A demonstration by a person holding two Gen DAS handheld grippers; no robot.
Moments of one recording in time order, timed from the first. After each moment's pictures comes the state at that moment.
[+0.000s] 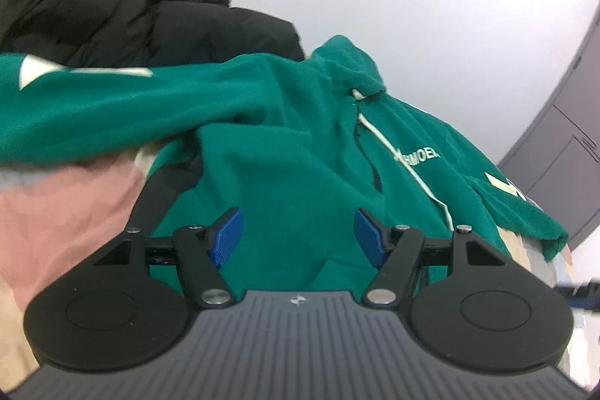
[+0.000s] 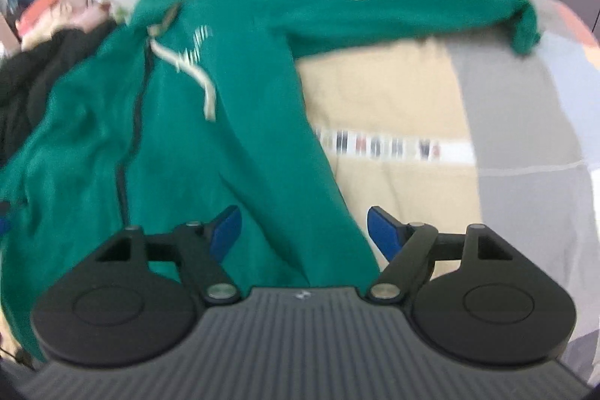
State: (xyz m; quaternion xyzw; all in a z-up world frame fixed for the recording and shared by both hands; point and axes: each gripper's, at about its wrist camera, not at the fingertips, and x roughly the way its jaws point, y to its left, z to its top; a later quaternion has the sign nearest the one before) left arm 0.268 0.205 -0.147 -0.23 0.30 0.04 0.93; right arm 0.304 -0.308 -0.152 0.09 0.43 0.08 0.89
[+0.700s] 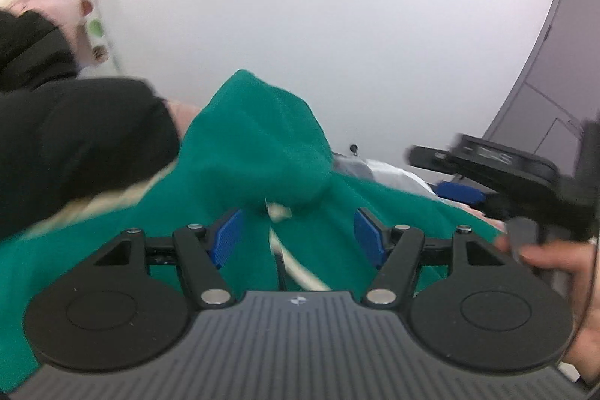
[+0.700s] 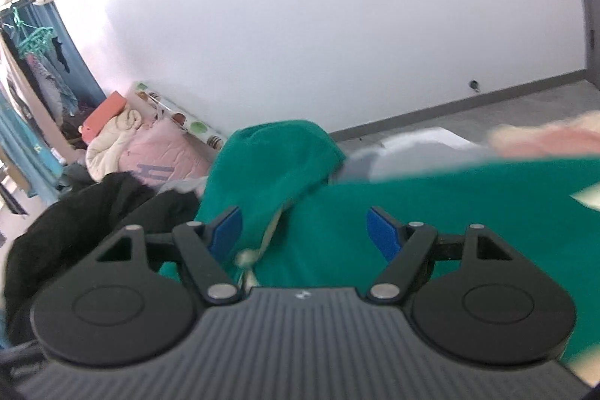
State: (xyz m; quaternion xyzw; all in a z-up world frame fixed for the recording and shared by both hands) left arm 0.620 0.181 -0.133 -0.16 0.29 -0.06 0.94; right arm 0.664 -0.162 -0.161 0.18 0.30 0.19 0.92
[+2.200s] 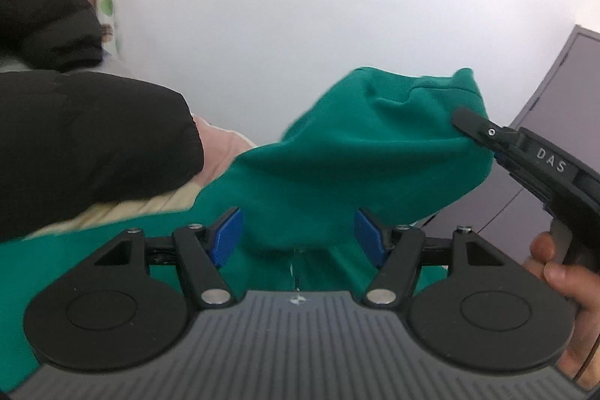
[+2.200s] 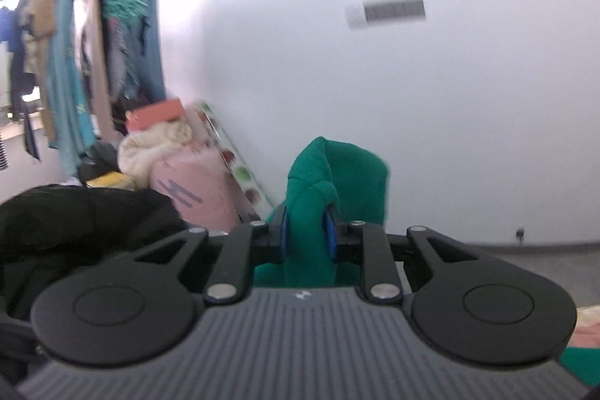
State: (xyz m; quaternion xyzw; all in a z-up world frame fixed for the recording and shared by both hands) left arm 0.551 0.257 -0.099 -0.28 0.25 -0.07 0.93; right arm 0.565 -0.089 -0.056 0.03 0.11 0.27 0.96
